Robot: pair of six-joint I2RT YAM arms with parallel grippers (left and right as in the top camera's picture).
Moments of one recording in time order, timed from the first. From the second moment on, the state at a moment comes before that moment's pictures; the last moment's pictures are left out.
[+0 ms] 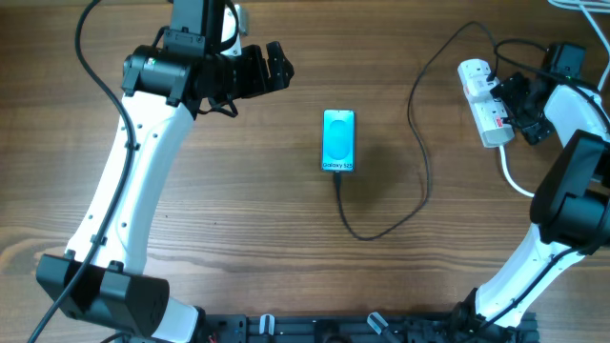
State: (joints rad) left arm -0.25 1.68 1.73 -1.01 0.30 -0.45; right arm -0.34 2.12 1.48 -0.56 0.02 0.60
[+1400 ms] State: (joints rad) left arm -0.25 1.68 1.73 -1.01 0.30 -0.45; right arm -0.33 2.12 1.49 -0.56 0.05 0.57
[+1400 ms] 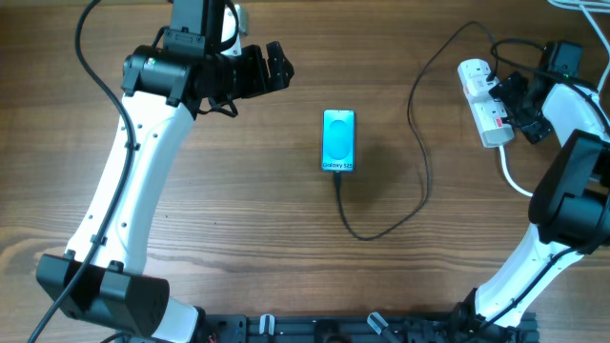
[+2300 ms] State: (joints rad) left arm -0.25 1.68 1.73 -1.01 0.30 -0.45; right arm -0.33 2.12 1.49 -0.57 0.04 0.54
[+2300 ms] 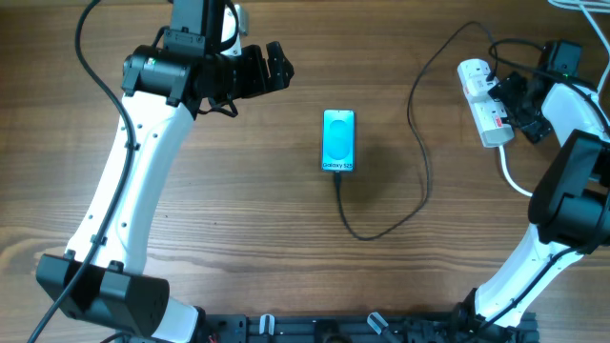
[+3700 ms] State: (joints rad) left arm -0.25 1.68 1.73 -1.01 0.30 -0.45; right arm -0.23 1.70 1.47 -0.88 0.02 0.69
